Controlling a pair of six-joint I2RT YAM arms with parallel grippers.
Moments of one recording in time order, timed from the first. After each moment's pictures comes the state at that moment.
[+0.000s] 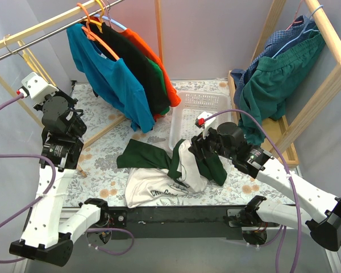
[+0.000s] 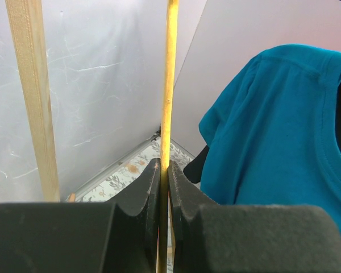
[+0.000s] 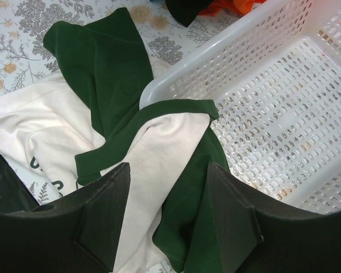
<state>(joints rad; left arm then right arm) -0.21 0.92 1.29 -0.22 -0.89 -0.22 0.81 0.99 0.86 -0.32 -0.07 0.03</state>
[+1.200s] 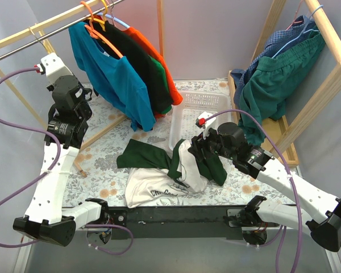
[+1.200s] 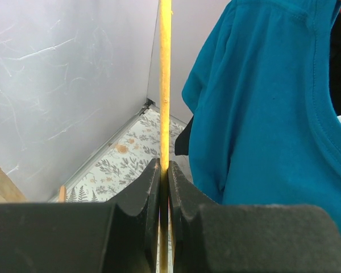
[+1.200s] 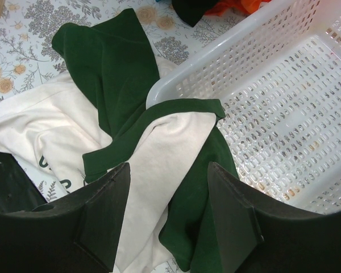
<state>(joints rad) -0.21 1.12 1.46 -0.38 -0.74 -0.22 0.81 0.98 0.86 -0.33 -0.09 0.05</state>
